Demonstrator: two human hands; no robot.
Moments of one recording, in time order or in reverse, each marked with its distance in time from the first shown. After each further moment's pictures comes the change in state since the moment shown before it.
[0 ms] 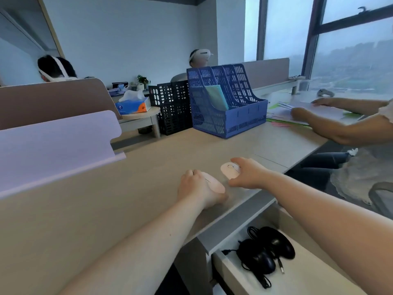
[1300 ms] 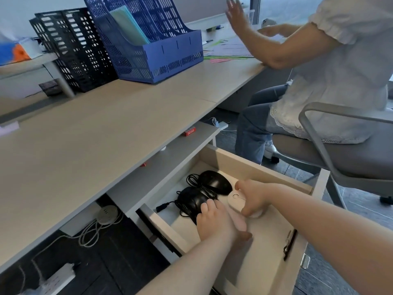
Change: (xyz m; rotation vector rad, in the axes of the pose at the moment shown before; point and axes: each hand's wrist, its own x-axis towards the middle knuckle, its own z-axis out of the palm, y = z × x) left_hand -0.111 0.084 0.261 0.246 -0.322 0.161; right_hand -0.086 0.244 0.091 -0.259 -0.448 0.259
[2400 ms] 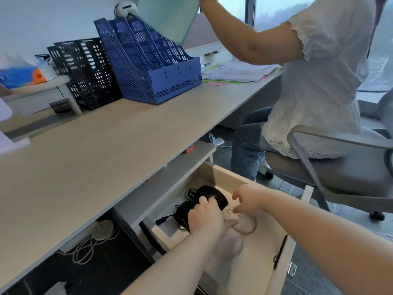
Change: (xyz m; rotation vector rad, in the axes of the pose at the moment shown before) left_hand 0.001 -0.003 -0.060 -0.029 0.020 0.070; right_hand -0.023 -0.010 -0.032 -0.073 0.113 -0.002
